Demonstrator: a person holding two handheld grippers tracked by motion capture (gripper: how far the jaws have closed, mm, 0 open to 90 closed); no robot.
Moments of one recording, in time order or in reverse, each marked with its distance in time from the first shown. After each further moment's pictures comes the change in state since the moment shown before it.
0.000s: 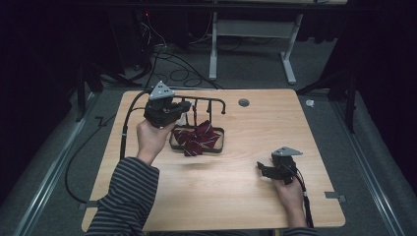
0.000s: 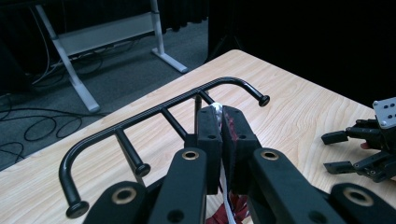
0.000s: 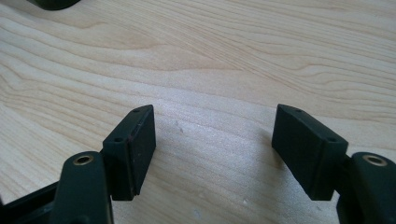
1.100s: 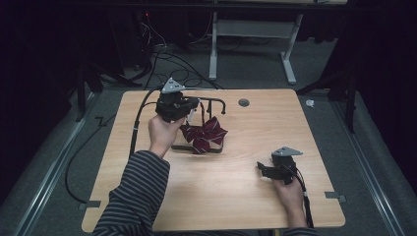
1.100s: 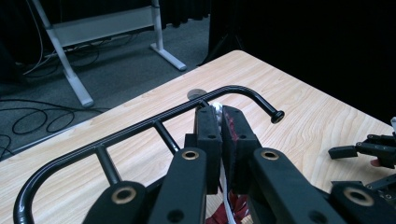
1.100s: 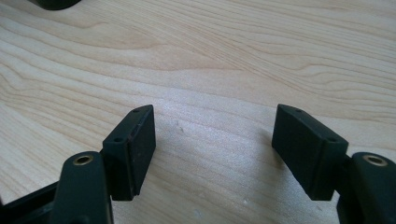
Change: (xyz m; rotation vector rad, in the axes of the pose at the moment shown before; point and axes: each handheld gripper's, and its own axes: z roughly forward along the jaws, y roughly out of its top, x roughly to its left) left arm 0.003 0.004 0.035 0.013 0.002 -0.043; right arm 0.000 0.000 0.000 -0.001 0.002 -0.002
